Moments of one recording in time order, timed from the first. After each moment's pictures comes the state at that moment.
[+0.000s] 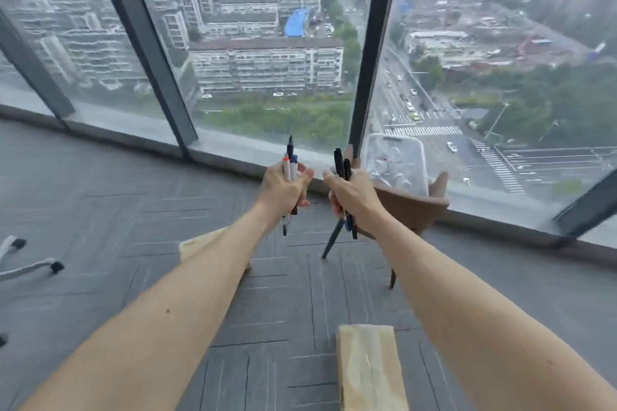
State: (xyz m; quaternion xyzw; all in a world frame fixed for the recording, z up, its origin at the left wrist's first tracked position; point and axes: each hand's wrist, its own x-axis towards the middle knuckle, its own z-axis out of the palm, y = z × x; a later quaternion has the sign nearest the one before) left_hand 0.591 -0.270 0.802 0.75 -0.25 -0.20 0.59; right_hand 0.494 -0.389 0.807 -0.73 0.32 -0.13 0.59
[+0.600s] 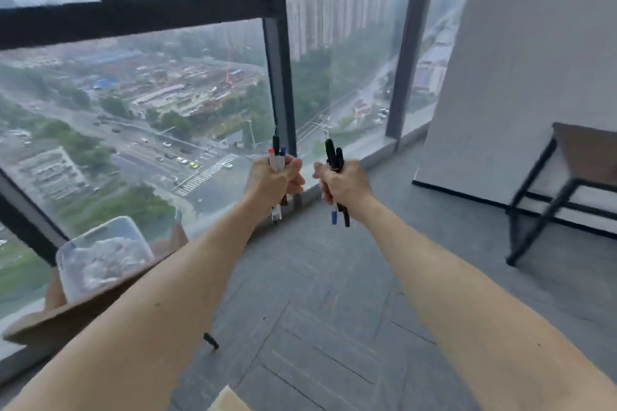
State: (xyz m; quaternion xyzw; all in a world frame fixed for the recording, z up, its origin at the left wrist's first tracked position) left_hand 0.059 -0.600 0.903 0.52 -0.55 -0.44 0.48; right_hand -0.095 -0.589 0.898 -0.52 0.55 -0.49 0.44
